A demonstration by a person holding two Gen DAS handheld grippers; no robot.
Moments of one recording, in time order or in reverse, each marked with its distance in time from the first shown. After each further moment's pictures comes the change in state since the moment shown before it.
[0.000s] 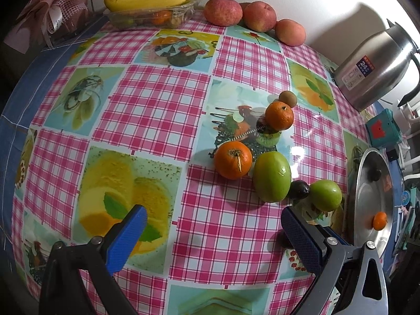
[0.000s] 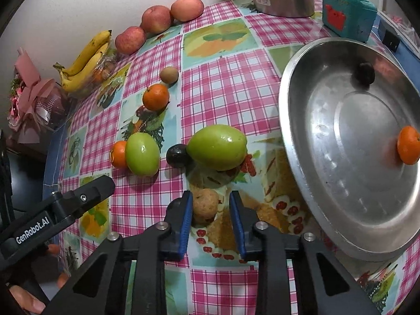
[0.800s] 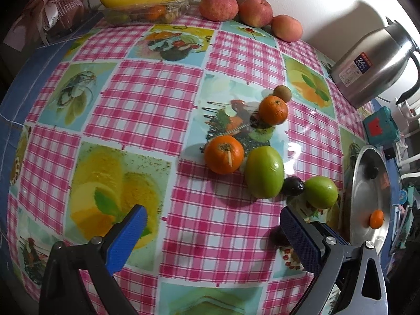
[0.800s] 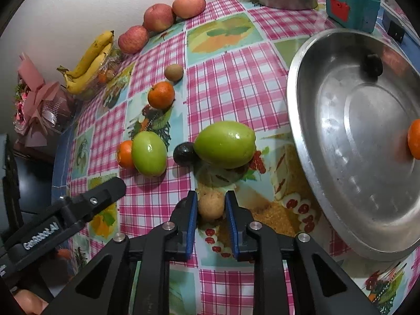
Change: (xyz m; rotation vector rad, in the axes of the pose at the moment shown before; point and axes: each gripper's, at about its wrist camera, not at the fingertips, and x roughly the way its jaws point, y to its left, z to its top) left arm 0.005 -0.008 -0.004 0.010 0.014 -0.021; right arm -0.002 -0.003 0.003 0.024 0.008 0.059
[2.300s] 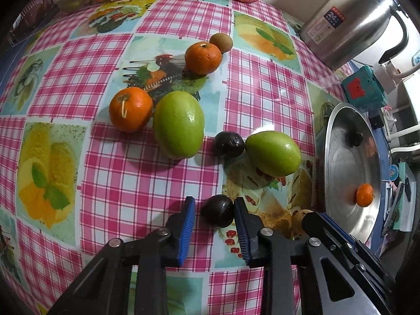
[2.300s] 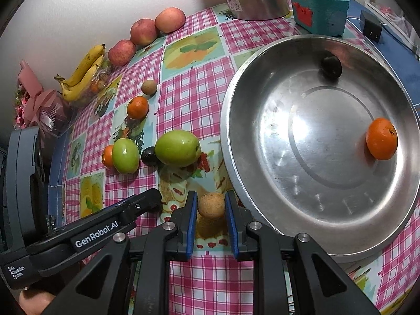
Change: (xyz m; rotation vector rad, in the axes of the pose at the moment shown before) left arm 0.030 -0.068 -0.022 0.054 0.113 -0.074; right arm -0.033 -0.041 -0.006 0.004 -0.024 -0.026
